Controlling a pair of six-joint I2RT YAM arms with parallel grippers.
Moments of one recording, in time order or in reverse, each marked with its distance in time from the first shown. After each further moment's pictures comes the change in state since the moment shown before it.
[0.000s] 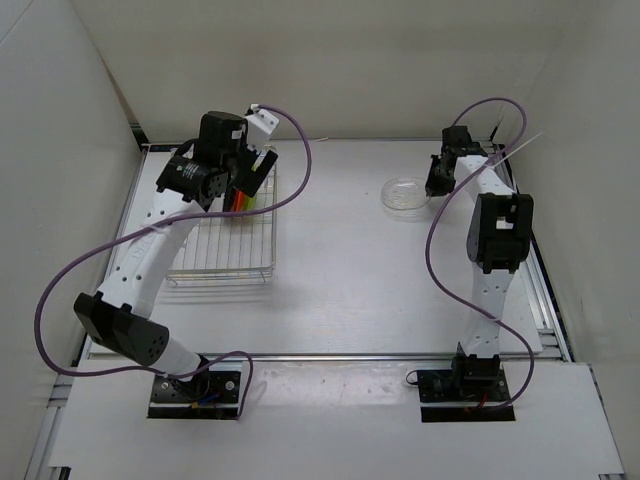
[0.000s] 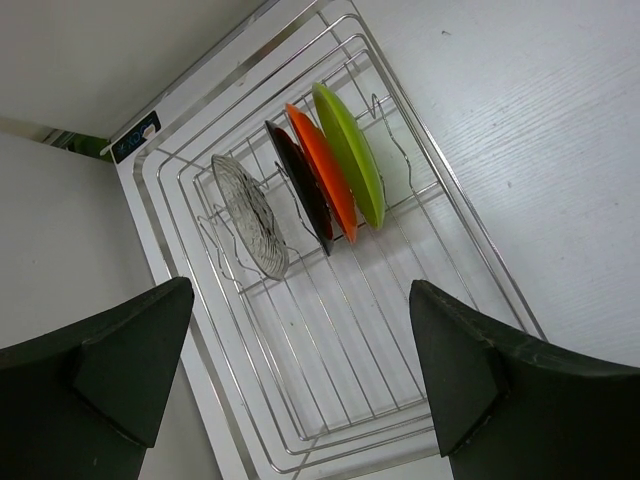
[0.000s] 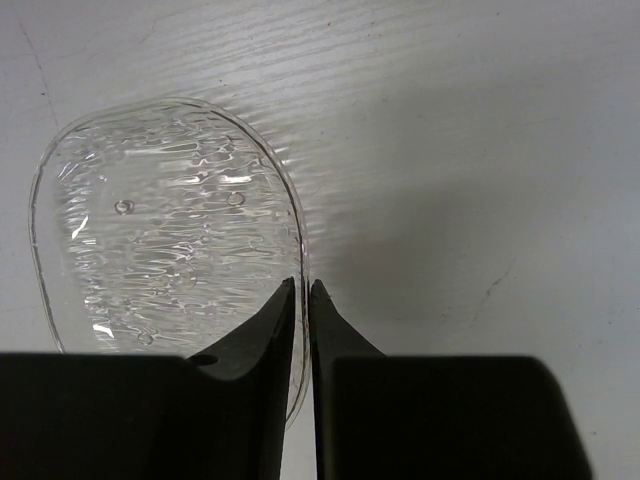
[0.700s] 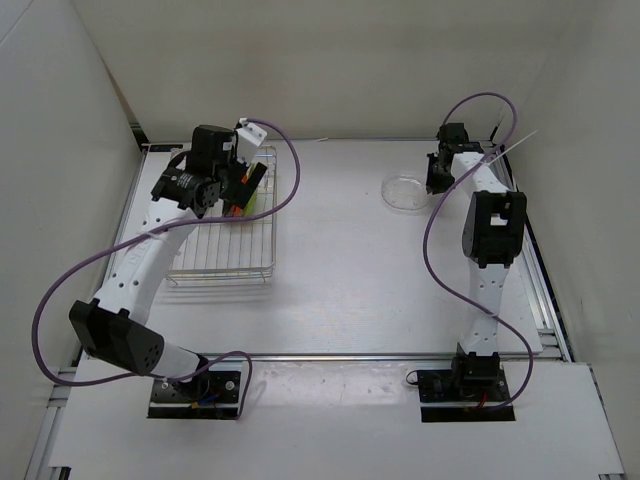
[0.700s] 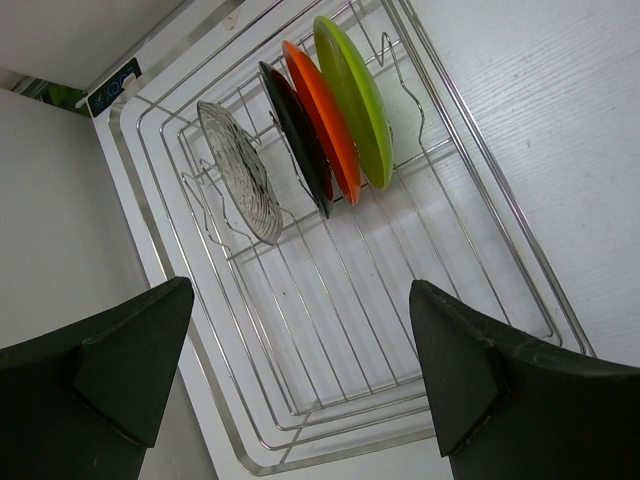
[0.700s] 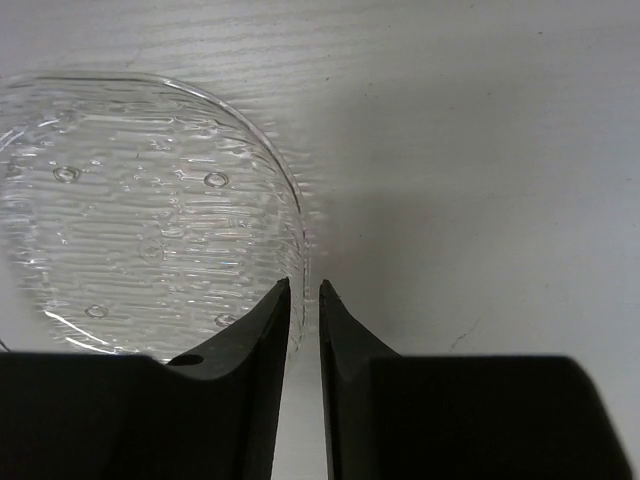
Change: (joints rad) left arm 0.064 -0.059 -0.151 0.032 0.026 -0.011; right arm 0.003 0.092 0.123 -0.038 0.023 -0.145
